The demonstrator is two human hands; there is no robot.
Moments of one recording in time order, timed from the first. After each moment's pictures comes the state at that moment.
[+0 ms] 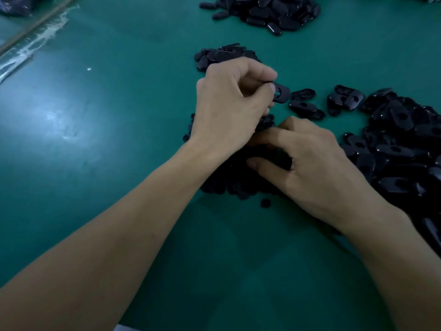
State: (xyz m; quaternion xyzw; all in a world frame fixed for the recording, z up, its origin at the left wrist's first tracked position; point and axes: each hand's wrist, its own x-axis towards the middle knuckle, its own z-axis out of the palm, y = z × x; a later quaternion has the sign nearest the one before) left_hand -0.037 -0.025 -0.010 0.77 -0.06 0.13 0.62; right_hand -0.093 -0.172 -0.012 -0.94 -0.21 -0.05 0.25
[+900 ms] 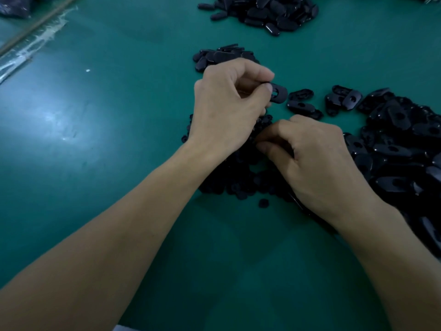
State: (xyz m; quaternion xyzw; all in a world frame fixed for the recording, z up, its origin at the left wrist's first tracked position) left_hand -0.037 -0.025 -0.011 0.77 -0.07 0.14 0.62; right_hand -0.088 -0.175 -0.015 -0.94 -0.19 -0.09 0.28
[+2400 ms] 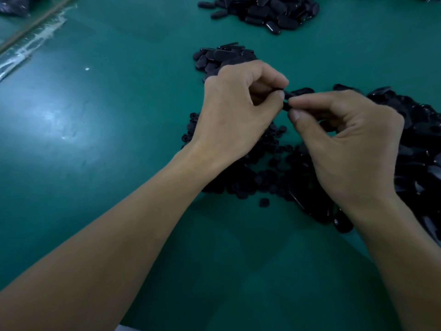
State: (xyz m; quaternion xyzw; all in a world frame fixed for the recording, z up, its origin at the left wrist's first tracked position) left_hand -0.045 -0.030 -0.007 0.81 -0.12 0.15 0.55; right_hand -0.088 -0.180 -0.007 -0.86 -0.12 -0.28 0.40
